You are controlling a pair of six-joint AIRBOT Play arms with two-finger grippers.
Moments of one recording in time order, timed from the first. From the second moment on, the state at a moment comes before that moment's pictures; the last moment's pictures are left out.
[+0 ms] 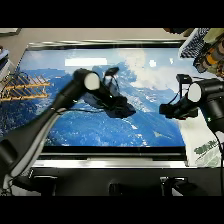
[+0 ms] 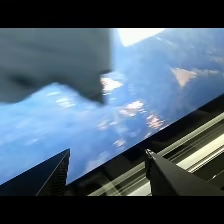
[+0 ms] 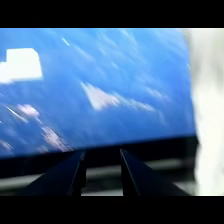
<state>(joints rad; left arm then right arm) -0.66 -1.73 1.92 1.23 -1.38 -1.91 0.17 -1.13 1.24 -1.64 1.44 1.87</state>
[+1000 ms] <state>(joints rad) -0.37 -1.39 1.92 1.45 -1.56 -1.92 -0.06 -1.76 1.28 -0.60 1.18 1.34</state>
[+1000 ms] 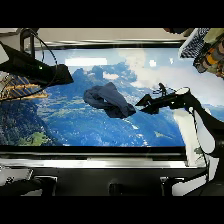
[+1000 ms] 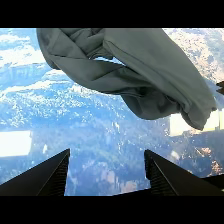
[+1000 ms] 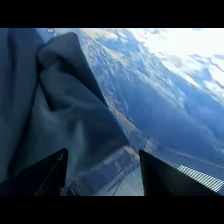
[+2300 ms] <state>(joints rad) -0.13 -1.71 1.34 0.83 -0.84 -1.65 0.02 -1.71 1.28 -0.73 1.18 1.48</state>
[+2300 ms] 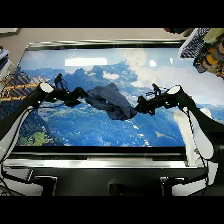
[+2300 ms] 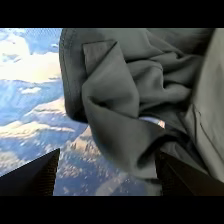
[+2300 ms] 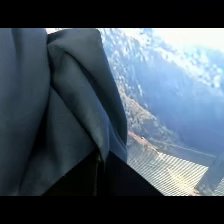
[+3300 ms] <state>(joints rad) -0.12 -1.50 1.51 0.66 -0.85 -1.60 0.02 -1.33 1.36 -0.83 1.00 1.44</state>
